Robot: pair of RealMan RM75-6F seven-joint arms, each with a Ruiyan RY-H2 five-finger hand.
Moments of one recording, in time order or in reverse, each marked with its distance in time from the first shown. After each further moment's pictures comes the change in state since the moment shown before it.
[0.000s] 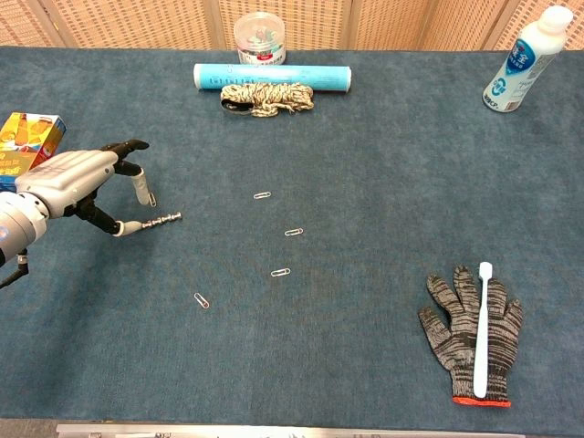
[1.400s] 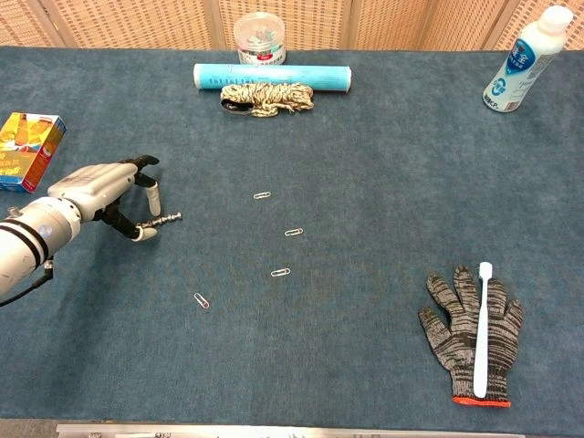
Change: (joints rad) left arm -0.090 -0.122 0.002 0.113 -0.223 -0.013 0.056; right arm -0.013 -0.013 0.000 0.018 0.002 0.008 0.019
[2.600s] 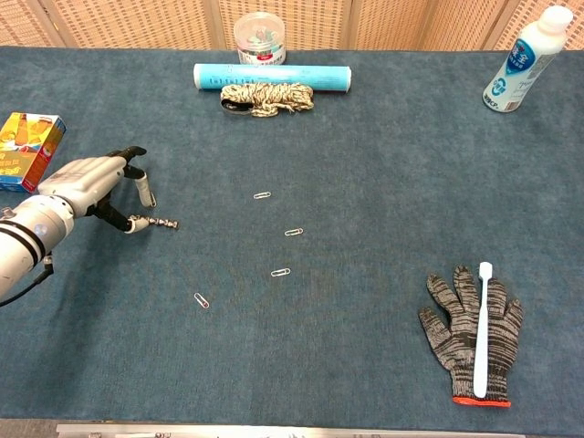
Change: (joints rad) left arm 0.025 -0.030 0.007 0.064 0.053 0.062 -0.035; right arm 0.003 -0.007 0.001 0.006 -0.002 -0.008 0.006
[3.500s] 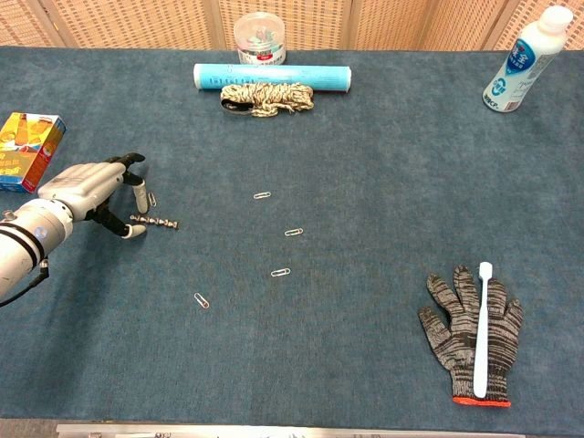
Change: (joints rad) left arm -0.001 -0.003 0.007 0.030 -0.013 -0.030 0.015; right arm -0.003 -0.002 -0.001 0.002 0.005 -0.003 0.001
